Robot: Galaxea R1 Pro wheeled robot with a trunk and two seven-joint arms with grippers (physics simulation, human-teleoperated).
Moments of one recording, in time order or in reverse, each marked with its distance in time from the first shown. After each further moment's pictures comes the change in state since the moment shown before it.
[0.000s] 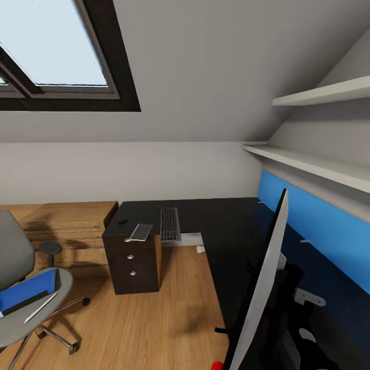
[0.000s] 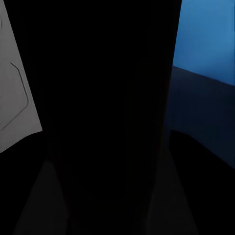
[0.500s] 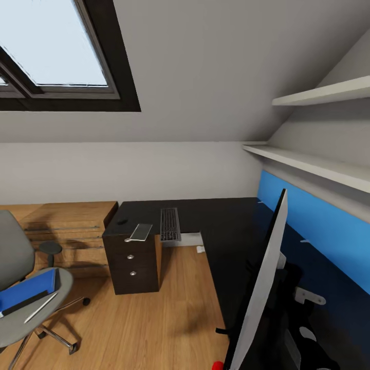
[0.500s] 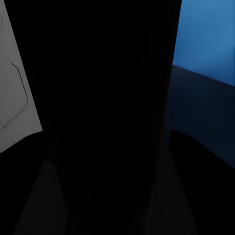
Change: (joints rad) left arm 0.001 0.000 0.000 0.000 0.000 0.000 0.001; right arm -0.001 -0.002 0.002 -0.011 0.009 0.026 -0.004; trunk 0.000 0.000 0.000
